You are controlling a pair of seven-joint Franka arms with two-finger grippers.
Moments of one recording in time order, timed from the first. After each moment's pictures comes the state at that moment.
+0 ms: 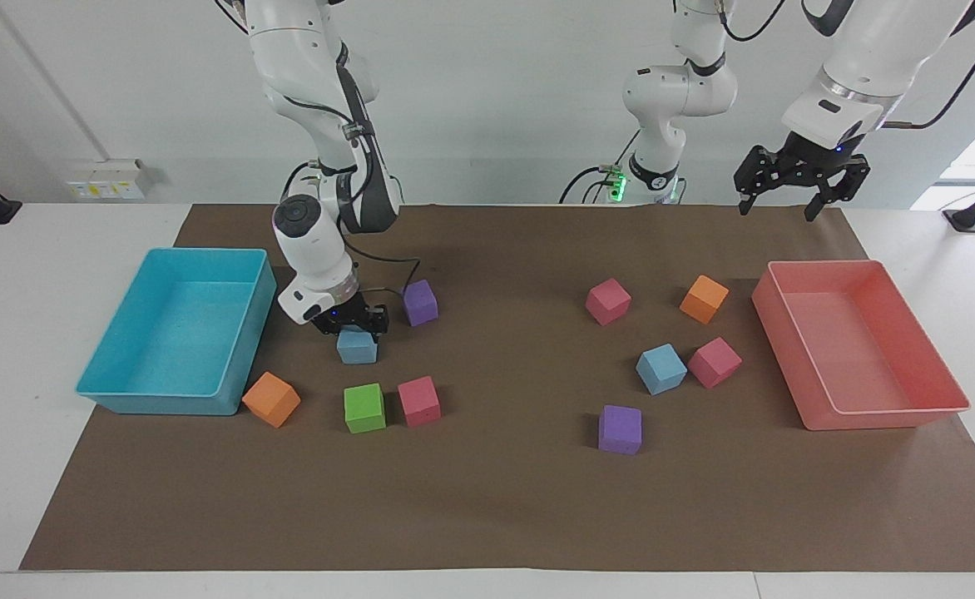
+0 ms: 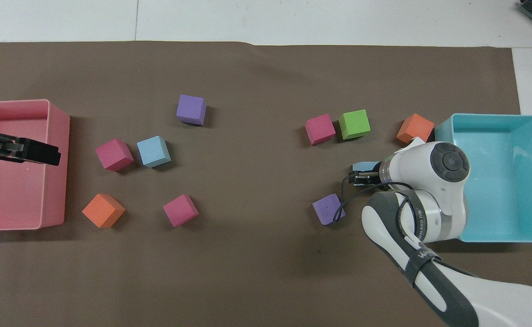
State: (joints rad) left arm -0.06 -0.05 -0.07 -1.56 -0.01 1.53 0.06; right arm 0.27 0.18 -0.09 -2.23 0.14 2.44 0.12
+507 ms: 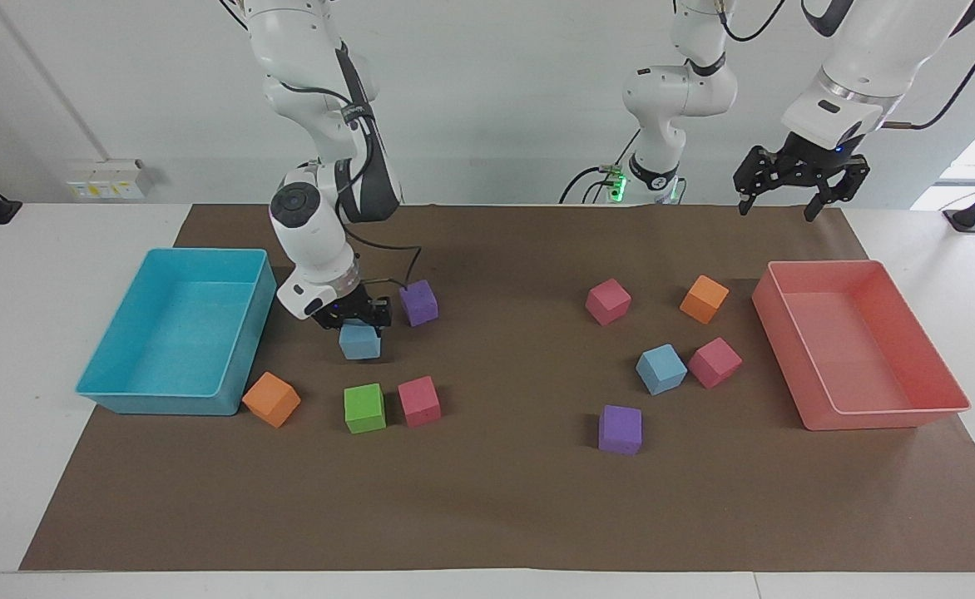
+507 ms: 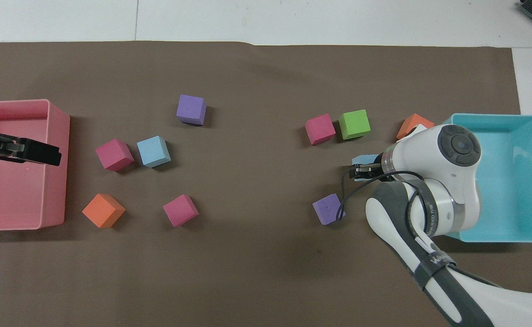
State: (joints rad) left arm -0.06 -0.05 -0.07 -1.56 -0.01 1.53 0.06; right arm 0.28 0.13 -0.08 -2.11 0.11 2.23 0.12
